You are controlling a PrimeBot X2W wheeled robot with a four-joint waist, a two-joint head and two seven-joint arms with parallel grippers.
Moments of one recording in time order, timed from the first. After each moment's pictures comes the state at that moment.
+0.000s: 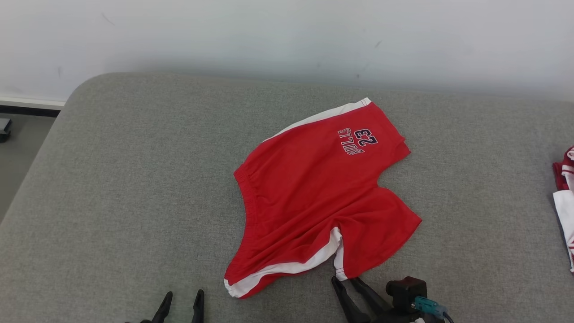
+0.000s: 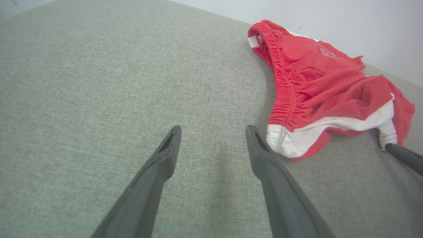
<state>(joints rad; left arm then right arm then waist) -0.03 0.10 -0.17 0.44 -0.38 -0.13 -0.26 -0.26 -0.14 0.57 0.69 0.57 0.13 -0.26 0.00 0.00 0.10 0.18</state>
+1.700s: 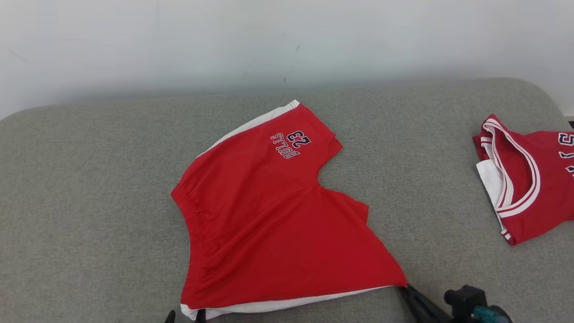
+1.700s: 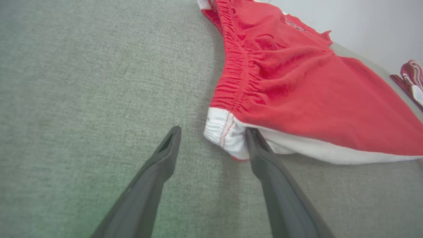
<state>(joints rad) 0.00 0.07 -0.16 0.50 -0.44 -0.13 -0.26 -0.15 -0.40 0.56 0.54 0.52 0.13 -0.26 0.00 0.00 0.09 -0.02</state>
